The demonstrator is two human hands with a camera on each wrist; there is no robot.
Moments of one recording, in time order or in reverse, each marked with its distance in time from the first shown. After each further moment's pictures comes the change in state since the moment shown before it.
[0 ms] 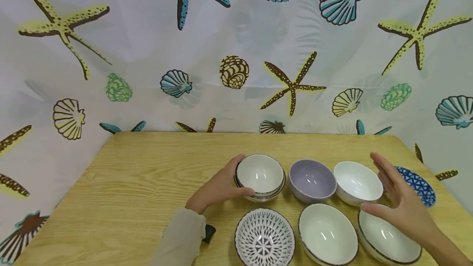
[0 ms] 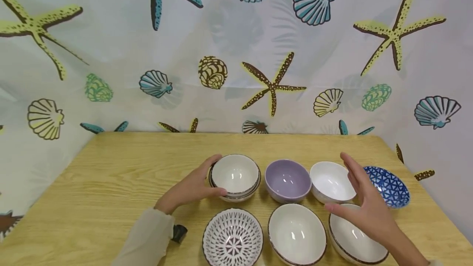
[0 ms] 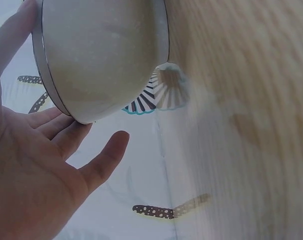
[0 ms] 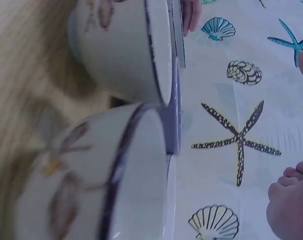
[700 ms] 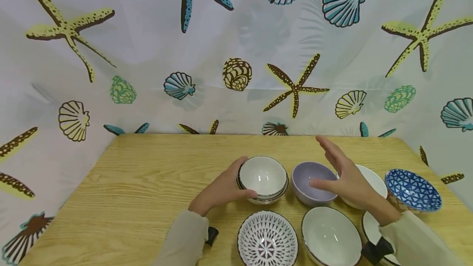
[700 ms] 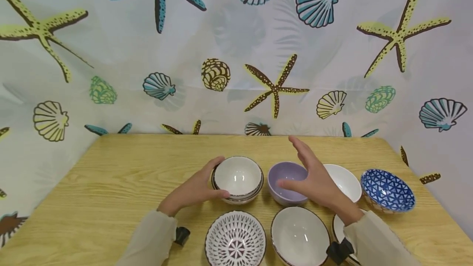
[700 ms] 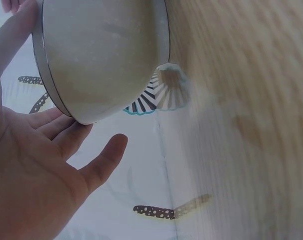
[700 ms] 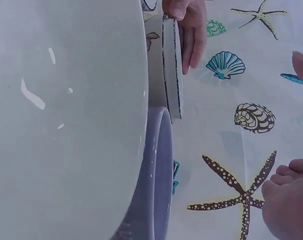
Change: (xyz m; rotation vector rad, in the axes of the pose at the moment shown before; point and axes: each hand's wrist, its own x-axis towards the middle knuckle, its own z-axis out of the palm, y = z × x) left_hand 0.000 -0.001 0.000 0.003 0.001 0.014; right_hand 0.076 -0.027 0.058 0.090 -0.164 -0.019
